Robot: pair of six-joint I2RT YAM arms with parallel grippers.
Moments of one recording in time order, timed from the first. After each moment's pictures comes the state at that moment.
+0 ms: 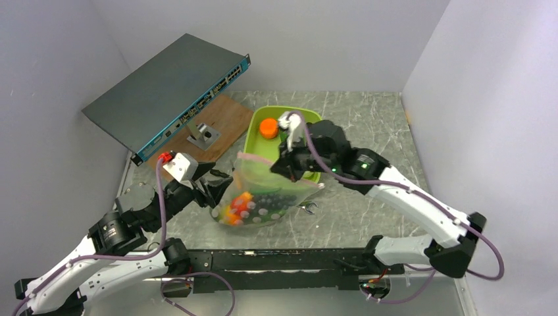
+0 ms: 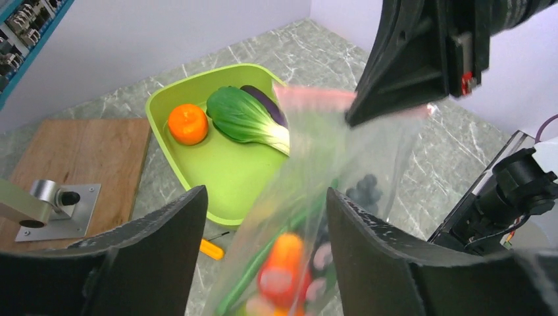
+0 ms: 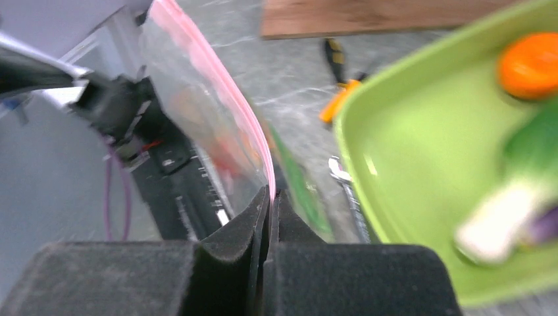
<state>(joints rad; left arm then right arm) -1.00 0.47 0.89 -0.44 -0.27 -0.10 0.94 1.24 1.33 -0.54 -0.25 0.16</state>
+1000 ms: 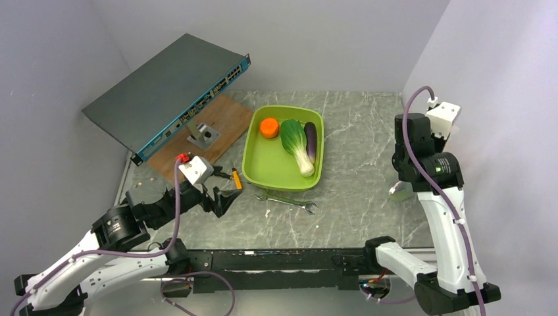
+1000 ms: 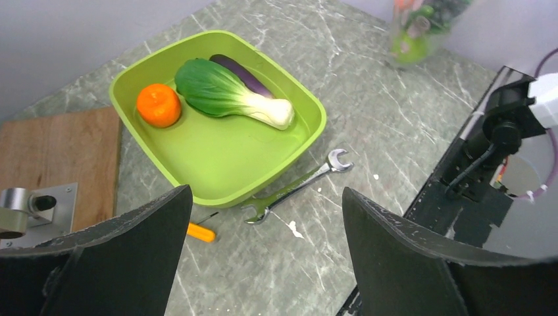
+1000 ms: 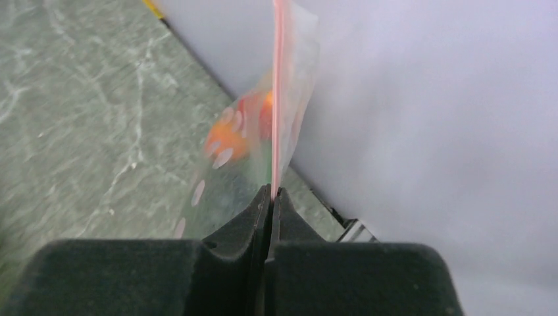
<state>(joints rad) -1.00 0.54 0.93 -0.52 -0.15 -0.05 0.21 0.97 1.40 -1.14 0.94 0.31</state>
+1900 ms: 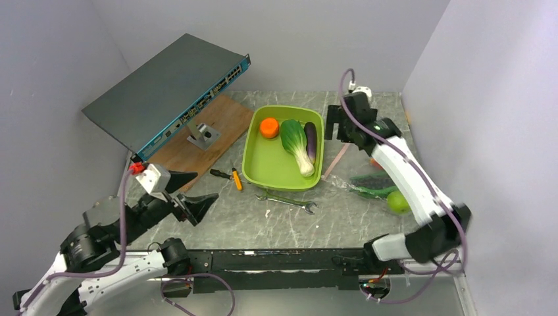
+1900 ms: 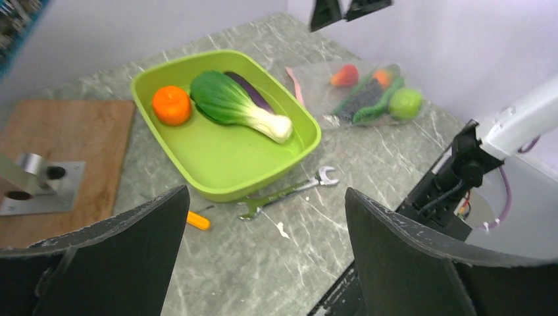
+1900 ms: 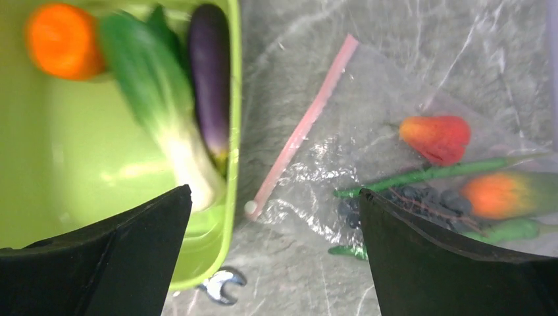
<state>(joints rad) -1.00 0.32 0.94 -0.65 -0.20 -0.19 0.37 1.44 1.39 -0.80 0.35 0.37</state>
